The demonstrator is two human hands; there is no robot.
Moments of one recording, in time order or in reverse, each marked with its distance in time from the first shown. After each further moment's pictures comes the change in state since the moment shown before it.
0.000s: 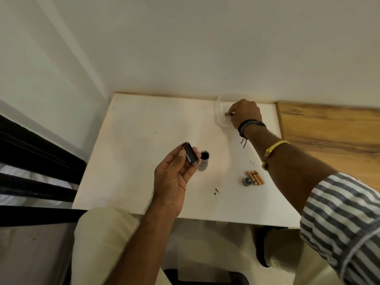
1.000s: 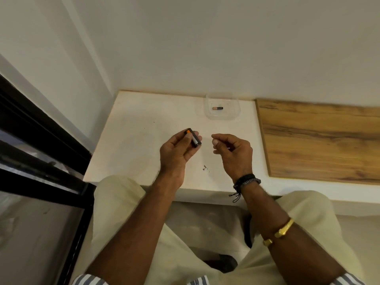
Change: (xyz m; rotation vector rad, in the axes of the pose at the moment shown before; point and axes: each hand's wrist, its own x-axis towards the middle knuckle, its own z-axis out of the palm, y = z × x) left_hand -0.044 -0.013 0.019 0.236 -0.062 0.136; right_hand -0.240 0.021 -0.025 0.879 0.143 -0.168
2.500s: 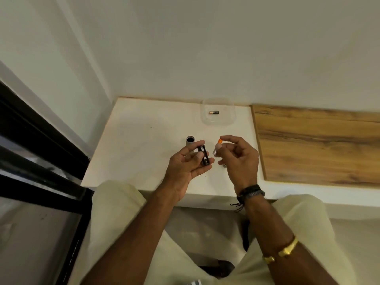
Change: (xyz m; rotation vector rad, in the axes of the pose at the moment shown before) left_hand -0.018 -0.012 0.005 0.125 -0.256 -0.137; right_hand -0.017 -0.020 -0.023 0.202 0.064 0.029
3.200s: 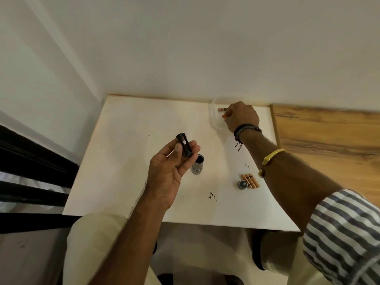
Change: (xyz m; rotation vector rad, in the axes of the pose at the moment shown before) left_hand 0.070 0.032 -0.046 -0.336 0.160 0.026; right_hand 0.234 0.070 0.066 -1.091 -0.140 0.083
